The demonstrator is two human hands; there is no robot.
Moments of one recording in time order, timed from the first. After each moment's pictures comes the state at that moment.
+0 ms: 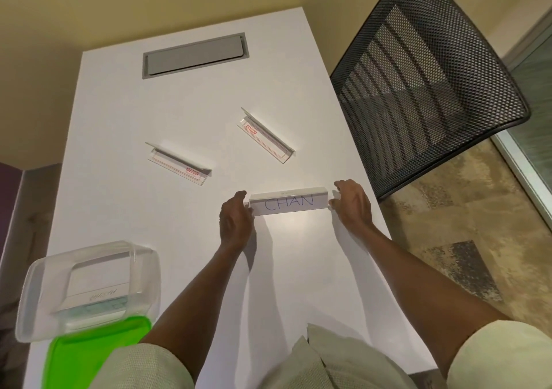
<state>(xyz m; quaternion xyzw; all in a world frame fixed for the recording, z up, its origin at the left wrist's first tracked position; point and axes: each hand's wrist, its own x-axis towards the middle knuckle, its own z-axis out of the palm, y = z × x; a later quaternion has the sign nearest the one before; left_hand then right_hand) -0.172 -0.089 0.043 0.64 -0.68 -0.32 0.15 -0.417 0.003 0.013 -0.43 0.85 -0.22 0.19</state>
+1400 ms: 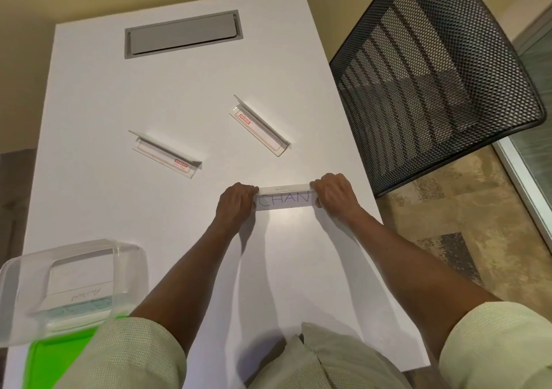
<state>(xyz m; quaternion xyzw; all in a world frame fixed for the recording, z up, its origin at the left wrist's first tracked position) -0.186 -0.129 0.032 0.47 -0.85 -0.20 -0.09 -0.421 -0.031 0.008 -0.68 0.73 0.09 0.07</state>
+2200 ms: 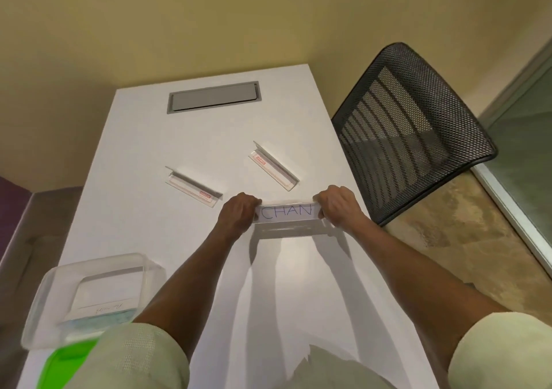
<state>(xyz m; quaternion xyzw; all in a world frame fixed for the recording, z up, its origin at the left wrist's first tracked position) -0.166 -0.133 0.101 0.48 -0.85 -0.20 -0.03 -0.409 -0.044 0.088 -0.68 0.73 0.08 0.05</state>
